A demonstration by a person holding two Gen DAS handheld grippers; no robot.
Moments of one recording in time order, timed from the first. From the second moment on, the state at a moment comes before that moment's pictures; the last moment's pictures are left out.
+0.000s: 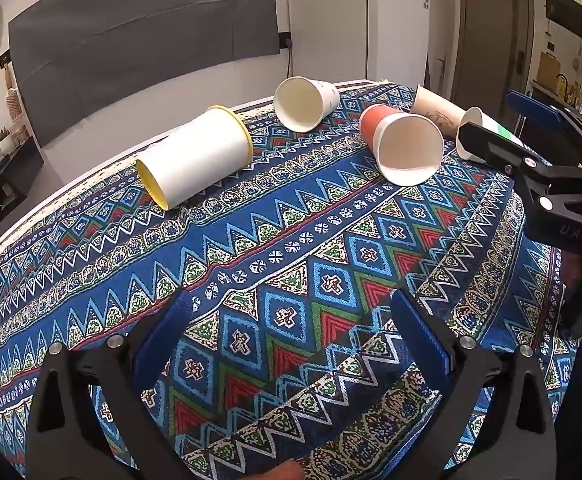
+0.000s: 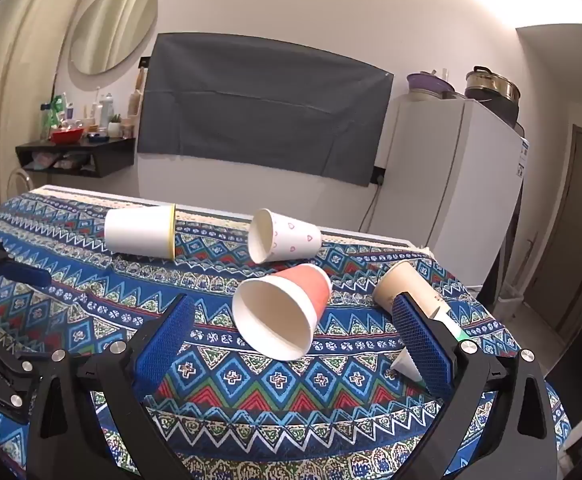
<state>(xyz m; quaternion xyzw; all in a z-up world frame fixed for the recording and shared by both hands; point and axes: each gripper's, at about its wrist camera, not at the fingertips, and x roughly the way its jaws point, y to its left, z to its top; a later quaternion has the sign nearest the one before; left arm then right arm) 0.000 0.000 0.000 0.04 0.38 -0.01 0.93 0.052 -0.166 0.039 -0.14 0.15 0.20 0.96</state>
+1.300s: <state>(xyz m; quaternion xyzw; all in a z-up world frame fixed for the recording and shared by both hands) -0.001 -0.002 0.000 0.04 0.37 -0.01 0.93 0.054 -0.165 0.037 -0.14 0.15 0.20 0.96</state>
